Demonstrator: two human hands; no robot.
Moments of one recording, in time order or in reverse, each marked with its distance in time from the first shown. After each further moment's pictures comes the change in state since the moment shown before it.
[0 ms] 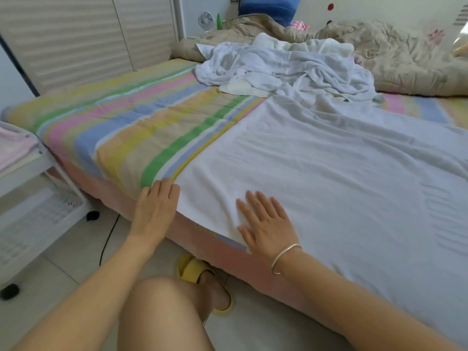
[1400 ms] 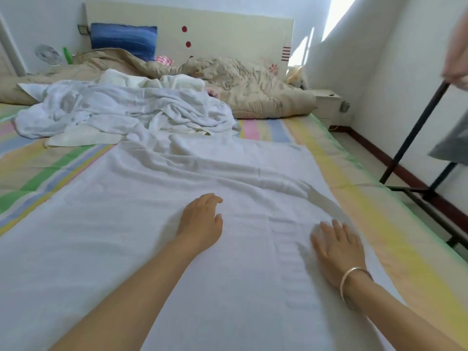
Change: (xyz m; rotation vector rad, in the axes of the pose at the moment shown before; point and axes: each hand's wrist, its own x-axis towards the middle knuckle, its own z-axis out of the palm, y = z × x) left_hand 0.259 0.354 -0.051 -0.961 -0.369 0.184; right_hand -0.158 0.363 -0.037 0.096 -0.111 1.057
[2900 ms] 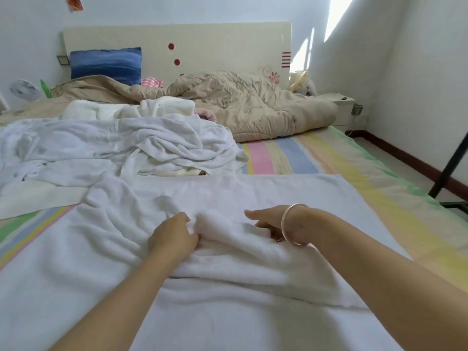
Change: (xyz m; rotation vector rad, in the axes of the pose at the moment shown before) left_hand 0.248 -0.109 0.028 0.090 -0.064 -0.419; right_hand 0.288 -0.193 -0.040 0.726 -0.765 0.088
